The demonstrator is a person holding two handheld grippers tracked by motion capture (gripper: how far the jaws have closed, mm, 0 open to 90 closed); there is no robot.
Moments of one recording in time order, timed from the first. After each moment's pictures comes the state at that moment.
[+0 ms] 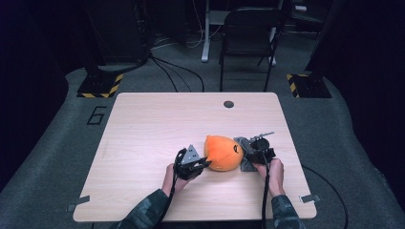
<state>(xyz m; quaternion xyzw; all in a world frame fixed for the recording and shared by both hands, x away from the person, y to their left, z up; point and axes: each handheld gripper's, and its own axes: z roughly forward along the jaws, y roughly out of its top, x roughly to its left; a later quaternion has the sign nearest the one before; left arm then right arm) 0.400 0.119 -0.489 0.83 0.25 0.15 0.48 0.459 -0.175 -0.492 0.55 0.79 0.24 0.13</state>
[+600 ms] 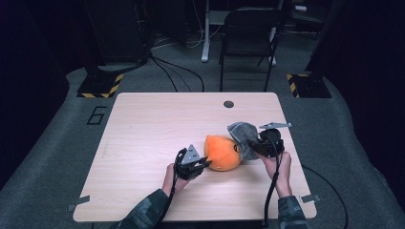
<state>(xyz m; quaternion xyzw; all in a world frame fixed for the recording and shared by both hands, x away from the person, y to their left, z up) 0.400 0.118 -0.489 0.83 0.25 0.15 0.48 0.429 -0.172 -0.405 0.50 0.77 0.36 0.18</state>
